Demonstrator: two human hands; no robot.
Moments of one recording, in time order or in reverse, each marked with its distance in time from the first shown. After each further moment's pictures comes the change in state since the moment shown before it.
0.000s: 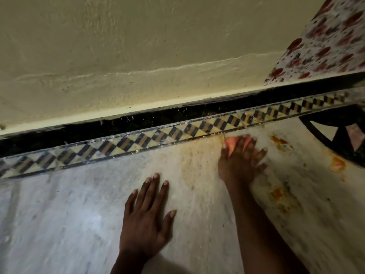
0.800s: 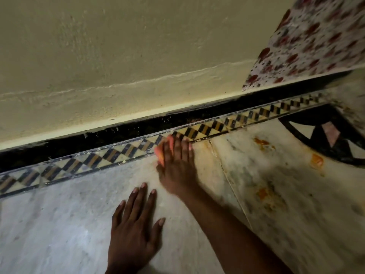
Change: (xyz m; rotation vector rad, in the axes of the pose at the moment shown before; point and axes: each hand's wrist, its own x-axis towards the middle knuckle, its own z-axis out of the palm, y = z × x) left_hand 0.000 0.003 0.001 -0.004 0.043 0.011; right_hand -0.057 -0.082 0.020 -0.091 -0.108 -0.680
